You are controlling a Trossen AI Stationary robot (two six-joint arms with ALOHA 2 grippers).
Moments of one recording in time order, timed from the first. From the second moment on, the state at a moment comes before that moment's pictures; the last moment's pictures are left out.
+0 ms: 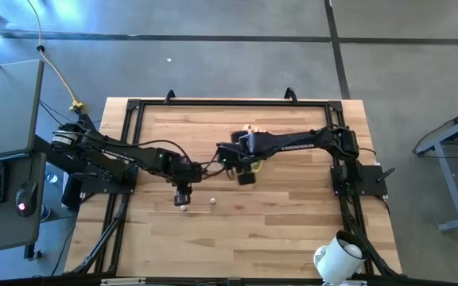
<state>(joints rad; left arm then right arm) -0.15 1.39 0.90 -0.70 -0.01 -0.26 -0.03 2.02 1.72 -1.02 0.26 -0.21</state>
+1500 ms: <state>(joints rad) -0.35 1.38 0.90 -0.89 -0.17 -0.48 0.12 2.15 1.18 0.38 -0.17 -0.01</state>
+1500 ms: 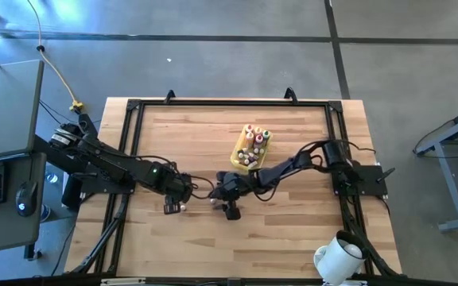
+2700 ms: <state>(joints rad) -0.35 1.38 0.90 -0.89 -0.17 -0.50 0.06 1.73 1.18 -0.27 0.21 -0.13</state>
